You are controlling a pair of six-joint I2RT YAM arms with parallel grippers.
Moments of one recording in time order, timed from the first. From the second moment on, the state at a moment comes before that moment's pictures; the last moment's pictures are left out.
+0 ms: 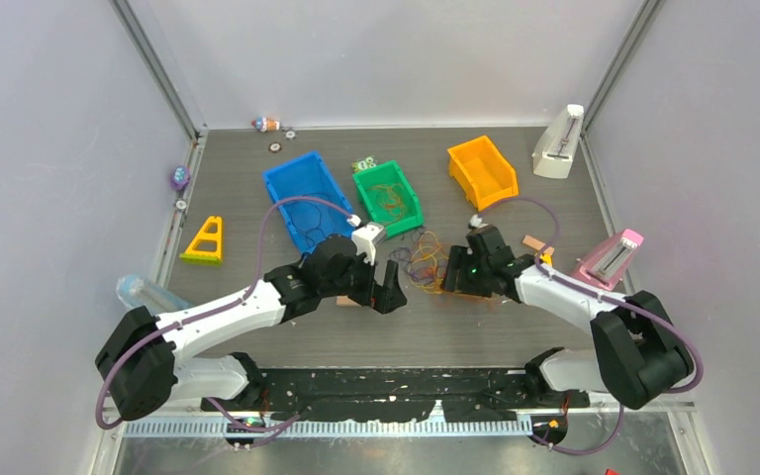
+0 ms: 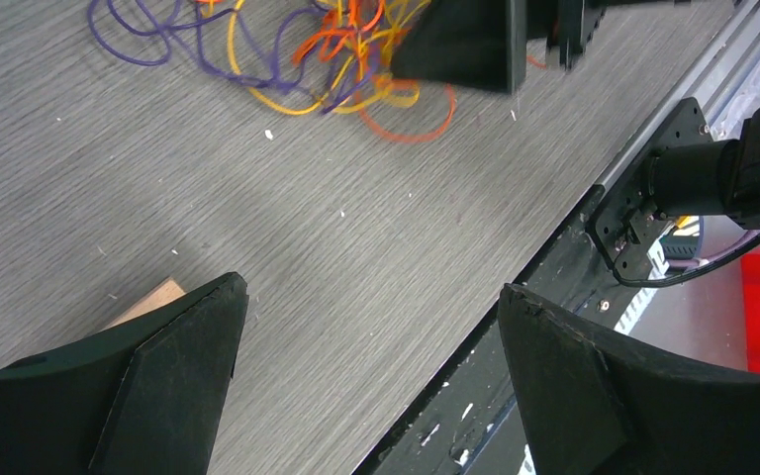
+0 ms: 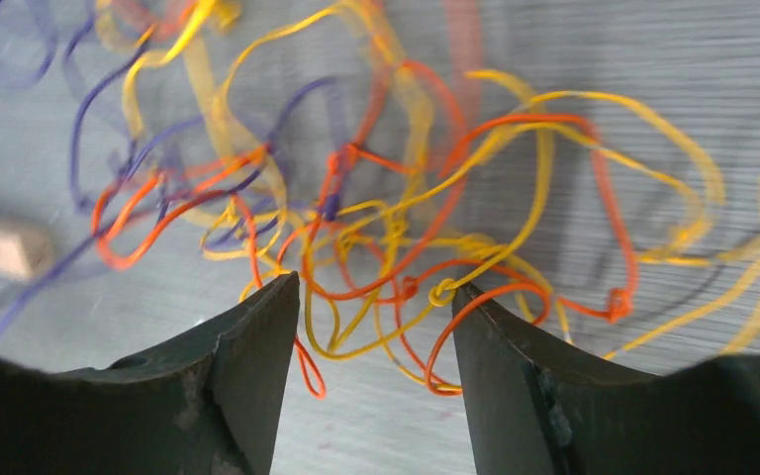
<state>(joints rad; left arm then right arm) -0.88 1.22 0.71 -0.10 0.17 -0.48 0.44 1.29 0.58 -0.28 -0.02 0.59</state>
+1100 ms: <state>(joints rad) -0.93 1.59 0.95 -0.04 0.12 -0.39 0.49 1.05 0.59 -0.49 0.11 0.52</state>
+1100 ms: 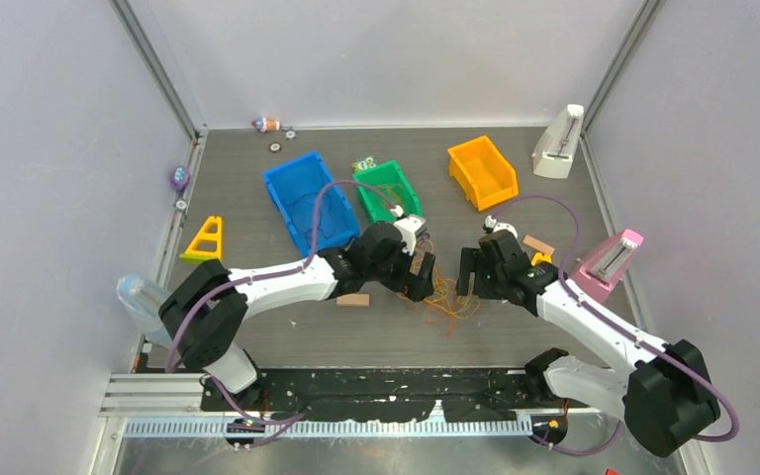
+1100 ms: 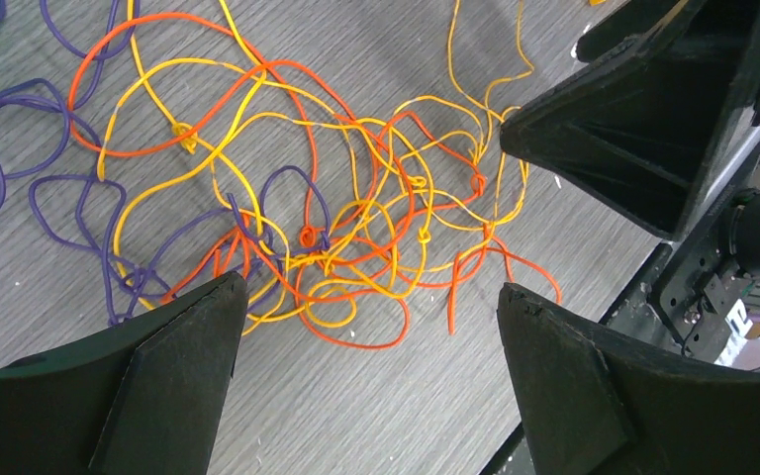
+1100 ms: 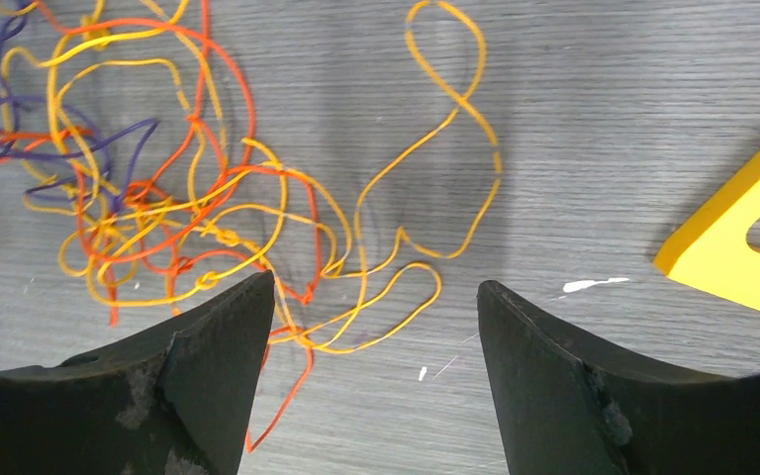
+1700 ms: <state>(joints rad) -0.94 1.71 1.05 -0.06 0.07 -0.38 0.28 1.15 0.59 -0.43 -0.02 0.51</state>
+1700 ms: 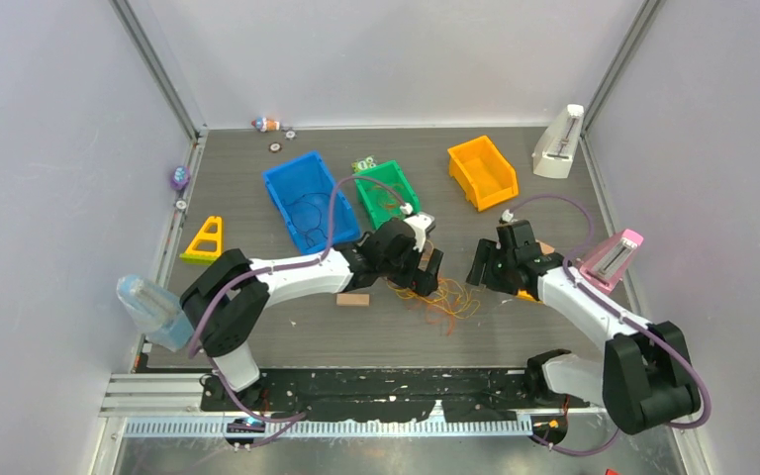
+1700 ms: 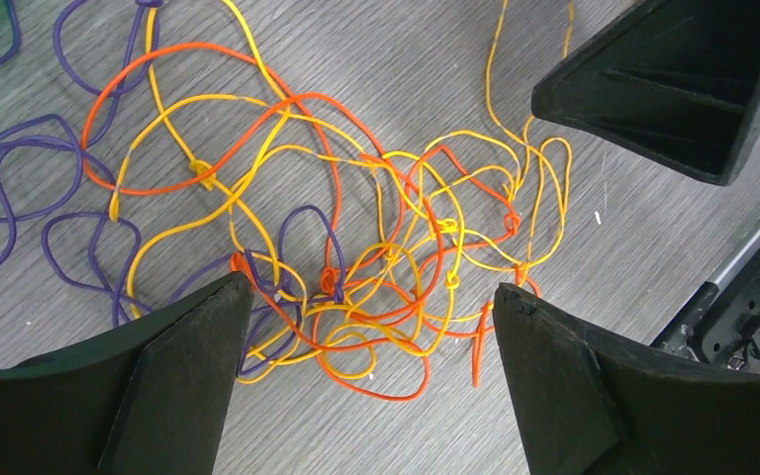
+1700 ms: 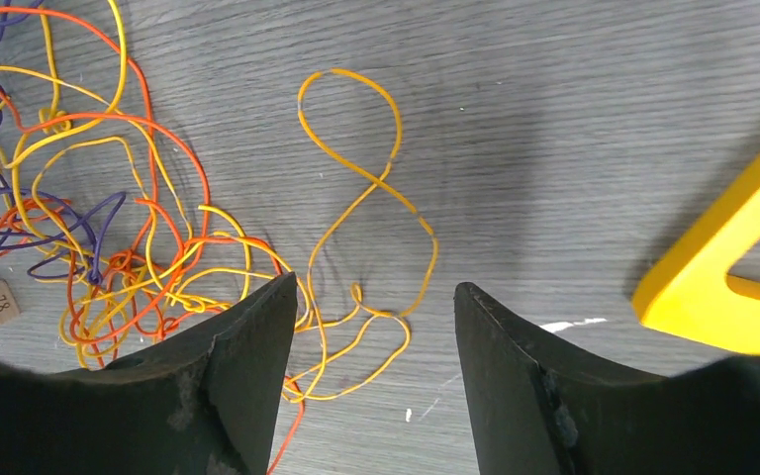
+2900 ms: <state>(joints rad) -0.94 1.33 0.78 0.02 -0.22 -0.34 0.43 1.25 0.85 -0.45 0.18 0.40</state>
